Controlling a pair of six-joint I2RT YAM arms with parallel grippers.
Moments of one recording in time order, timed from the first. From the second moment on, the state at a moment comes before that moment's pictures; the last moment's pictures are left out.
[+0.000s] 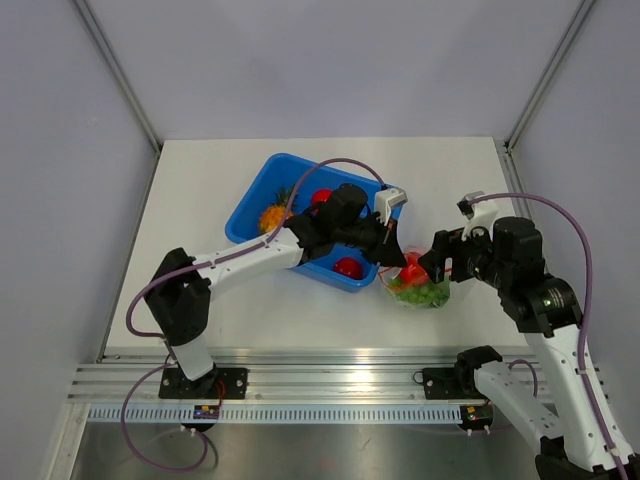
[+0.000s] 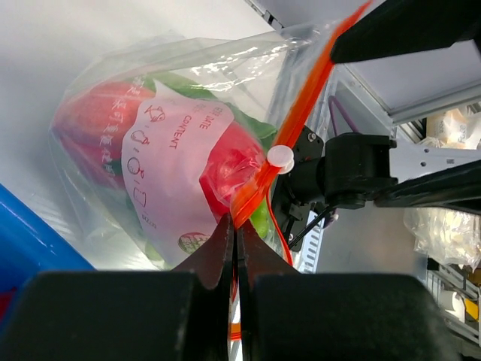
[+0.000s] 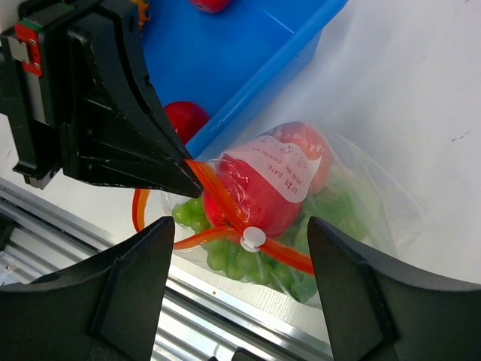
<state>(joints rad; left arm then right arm) -0.92 1.74 1.38 -0.12 0.57 -0.44 0.26 0.73 1.05 -0.87 -0.23 0.10</state>
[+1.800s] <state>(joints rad) -0.90 1.80 1.47 -0.13 0.61 -0.50 0.34 1.00 1.01 -0.81 0.07 0.17</state>
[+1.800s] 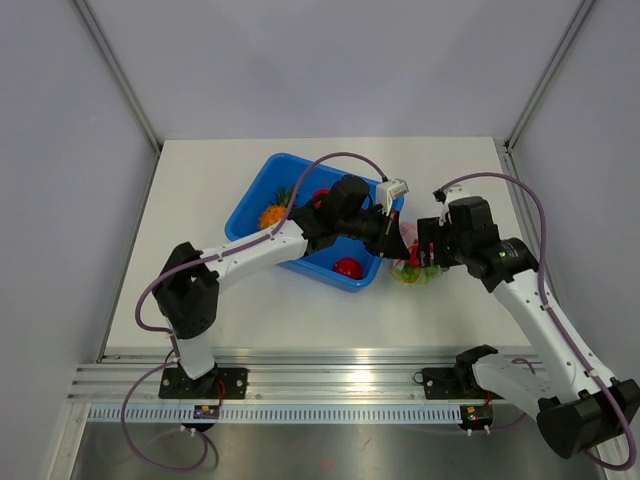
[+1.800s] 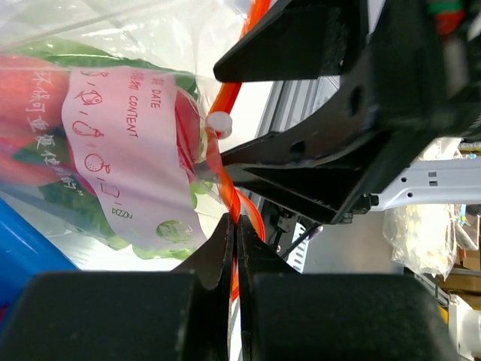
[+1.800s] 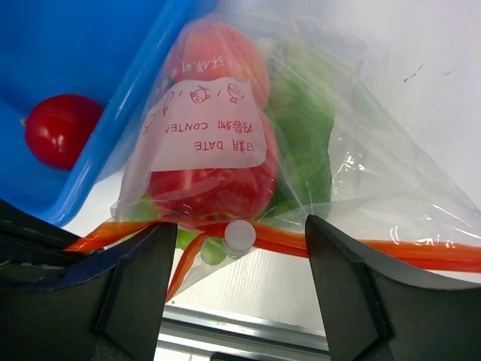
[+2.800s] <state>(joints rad) -0.81 1.83 1.53 -0.18 0.74 -0.48 0.34 0.72 1.09 -0.93 0.28 0.72</state>
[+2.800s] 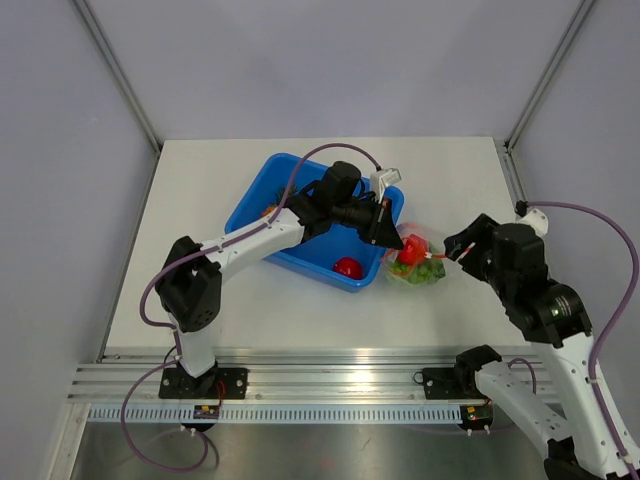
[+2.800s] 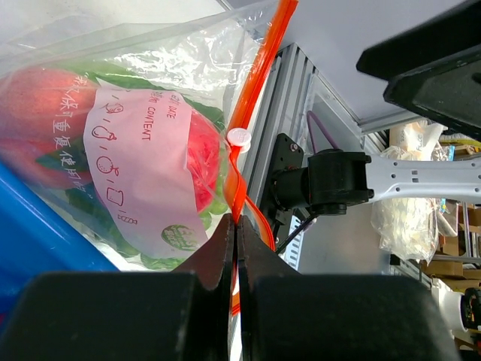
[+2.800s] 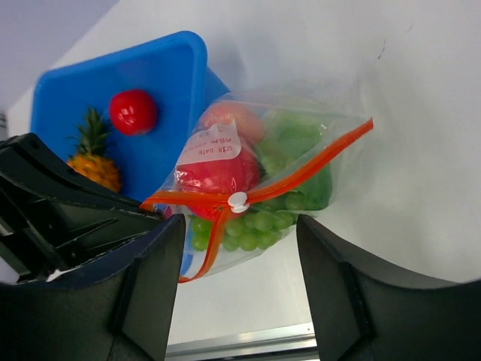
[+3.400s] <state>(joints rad) -0.81 1.83 1.49 -0.15 0.75 -0.48 0.34 0.60 0.82 -0.85 0.32 1.13</state>
